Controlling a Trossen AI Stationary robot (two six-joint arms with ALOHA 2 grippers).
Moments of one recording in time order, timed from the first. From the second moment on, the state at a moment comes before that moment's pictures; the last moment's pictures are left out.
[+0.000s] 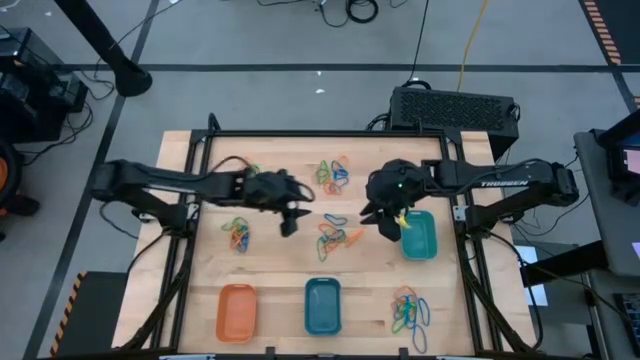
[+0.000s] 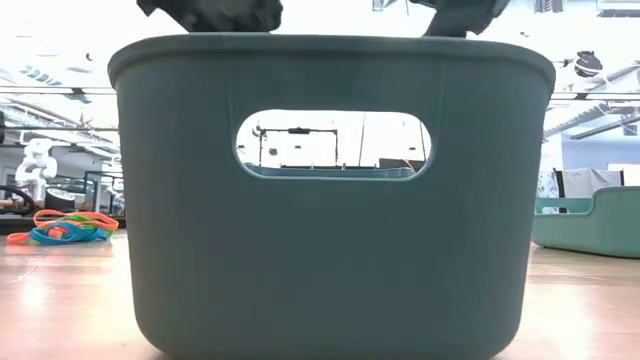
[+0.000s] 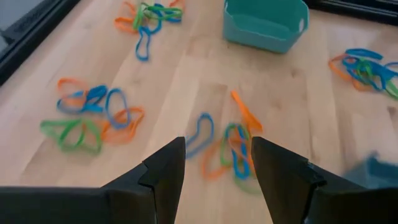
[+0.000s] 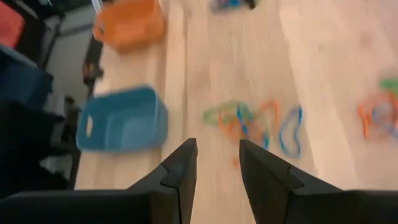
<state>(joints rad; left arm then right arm) 0.02 1.40 0.98 -0.23 -0.07 -0.17 -0.04 1.26 1.09 -0.61 -0.26 0.22</state>
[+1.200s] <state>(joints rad) -0.05 2.14 1.41 -0.04 -0.08 -0.05 0.34 1.23 1.09 -0.92 0.13 0.61</state>
